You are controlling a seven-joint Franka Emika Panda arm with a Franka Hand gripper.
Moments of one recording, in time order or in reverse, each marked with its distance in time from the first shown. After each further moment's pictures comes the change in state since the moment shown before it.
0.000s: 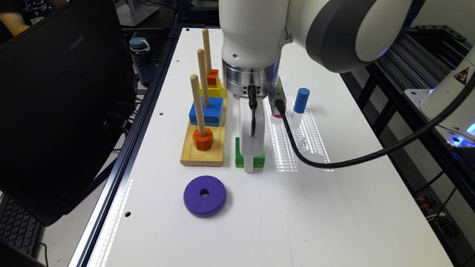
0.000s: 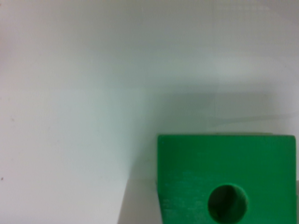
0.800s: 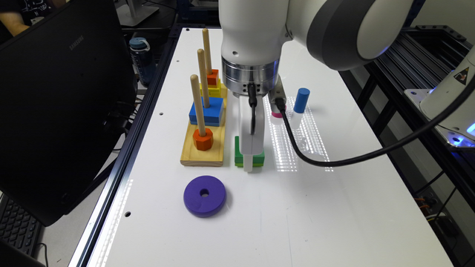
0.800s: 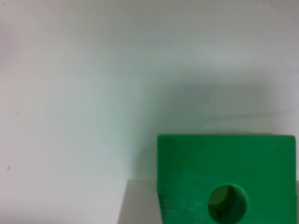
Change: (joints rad) arm -0.006 -0.049 0.014 0.000 0.011 -0.032 -0.001
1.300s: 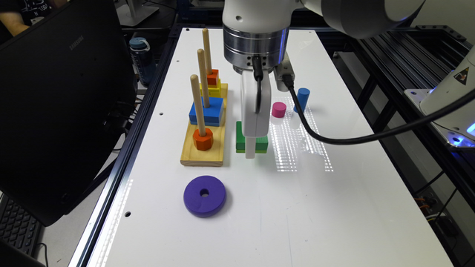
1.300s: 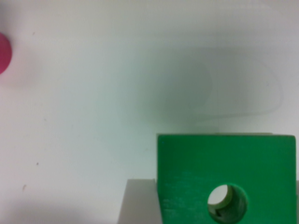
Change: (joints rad) arm -0.011 -0.079 0.022 -0.021 0.030 -0.055 -0.006
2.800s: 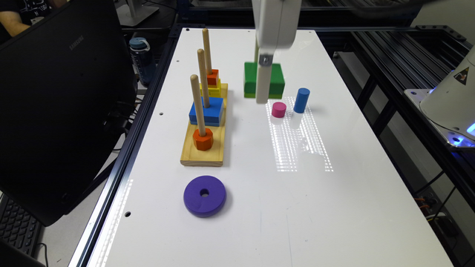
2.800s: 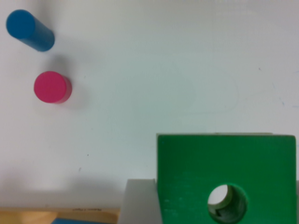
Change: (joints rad) arm -0.028 -0.313 0.032 -0.002 0.195 -0.271 -0.130
